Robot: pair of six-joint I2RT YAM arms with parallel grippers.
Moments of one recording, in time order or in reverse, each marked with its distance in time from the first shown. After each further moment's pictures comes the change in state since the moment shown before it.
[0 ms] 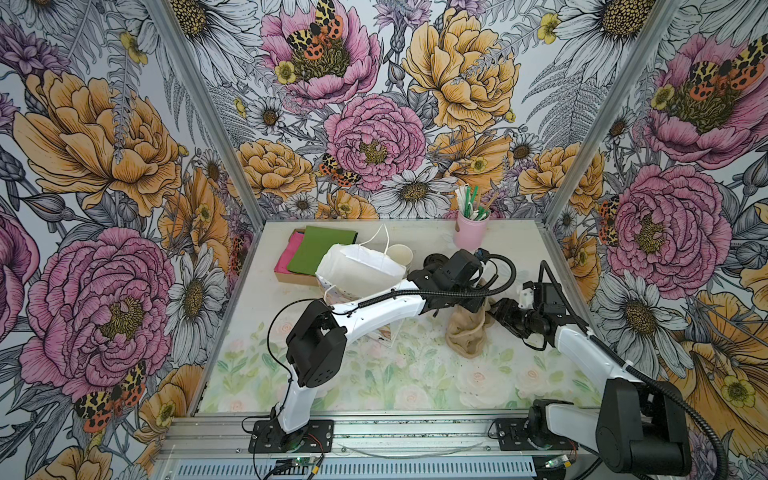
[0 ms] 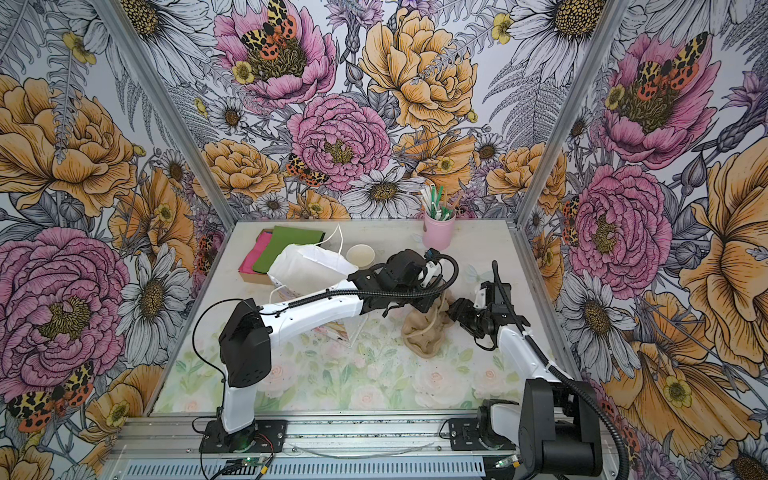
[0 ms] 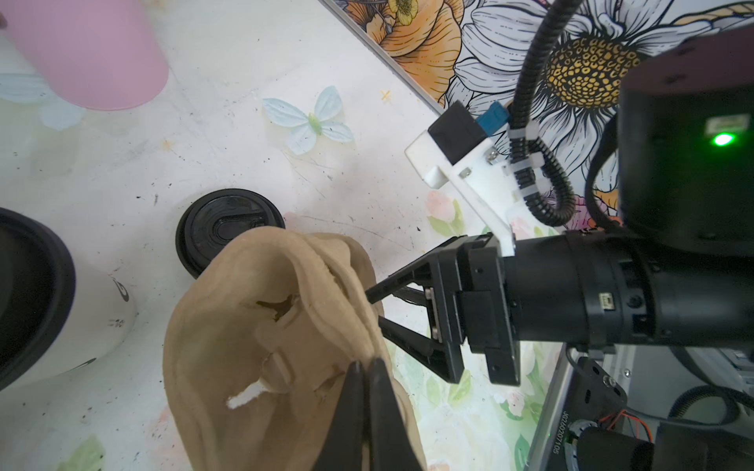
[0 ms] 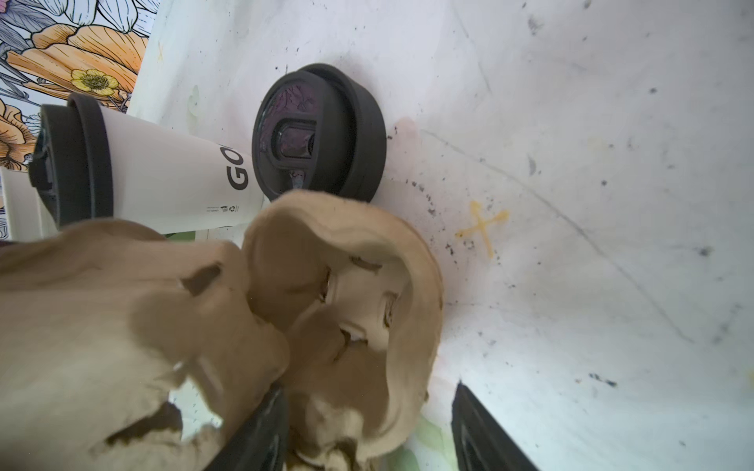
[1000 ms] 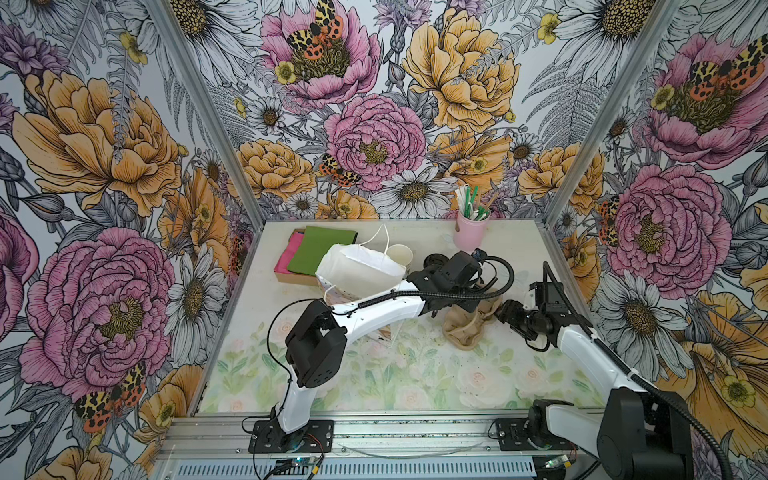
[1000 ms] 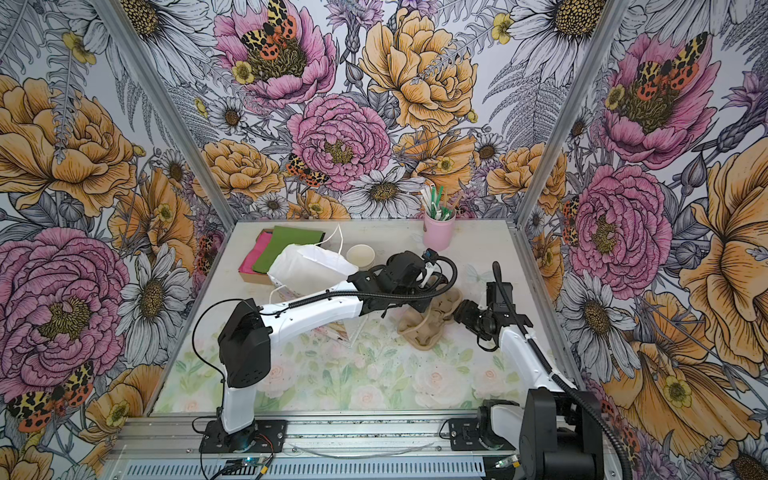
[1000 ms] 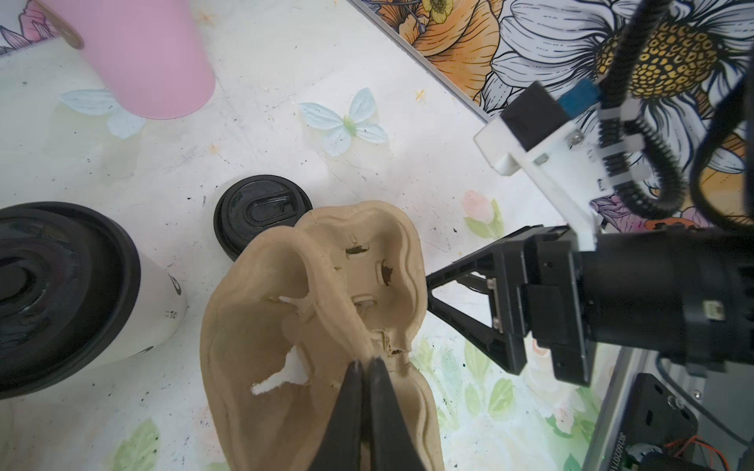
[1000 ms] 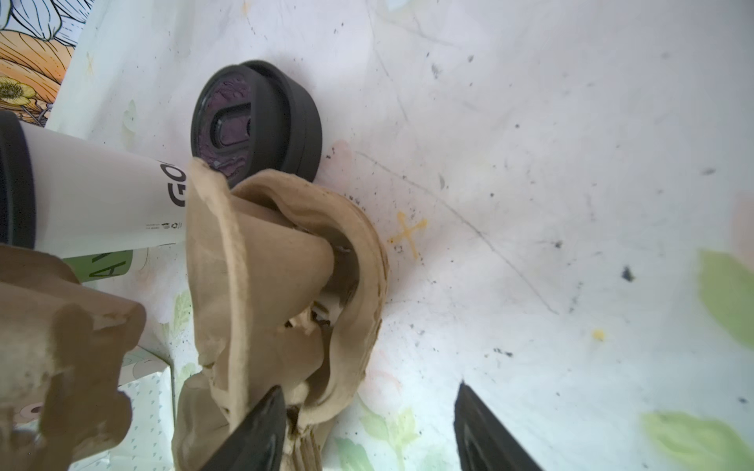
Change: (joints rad) left arm 0.001 -0.003 -0.019 0.000 -0.095 0.047; right arm 0.000 -0.067 0.036 -0.129 0.174 -0.035
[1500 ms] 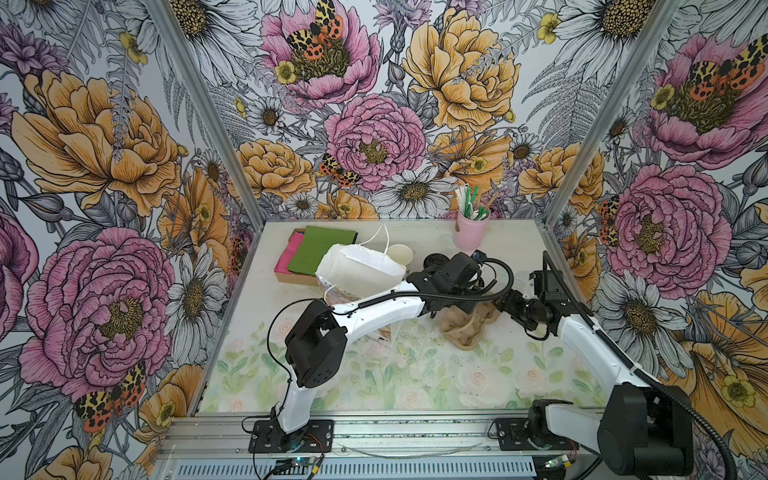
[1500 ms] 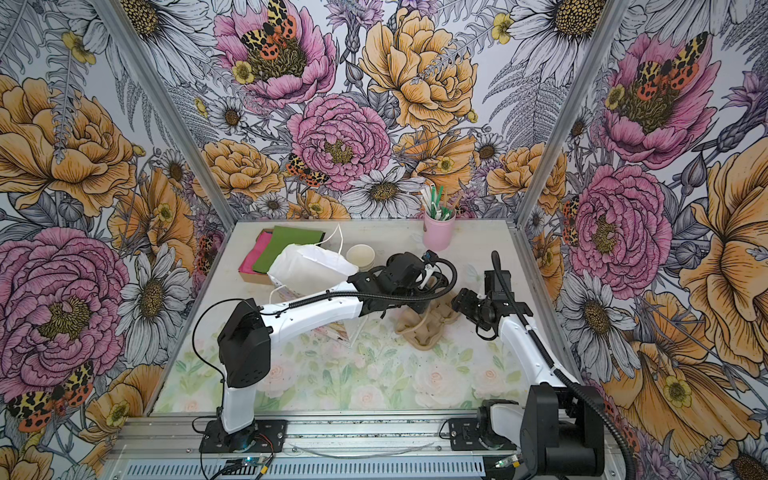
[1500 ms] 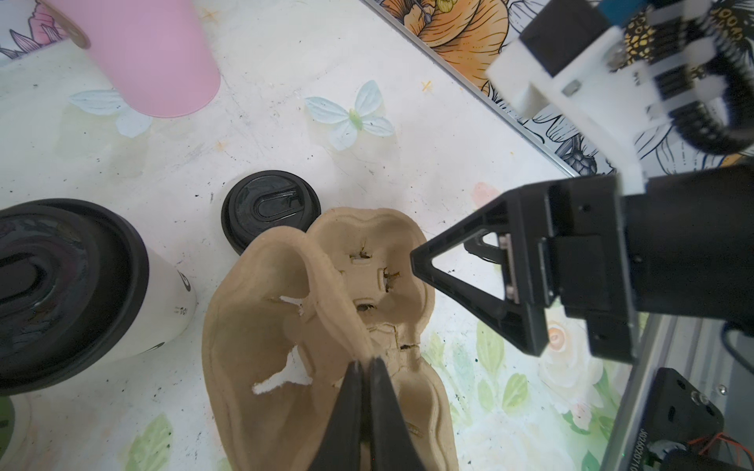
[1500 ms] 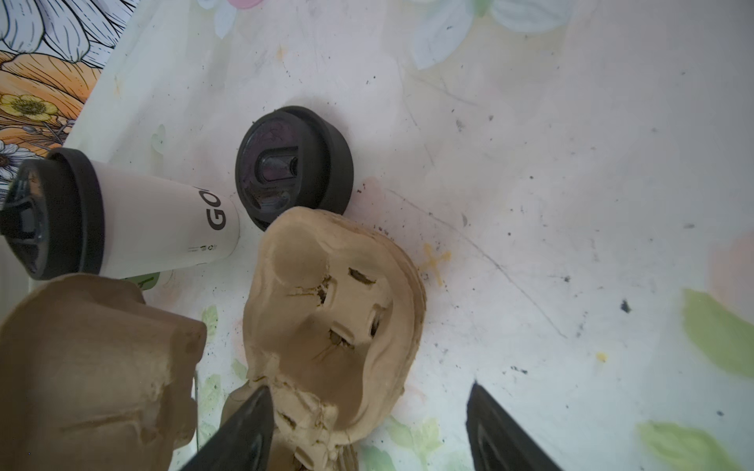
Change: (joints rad) left arm 0.000 -0.003 -0.016 0.000 -0.012 0.026; right arm 0.029 0.082 0.115 -0.040 0.017 0.025
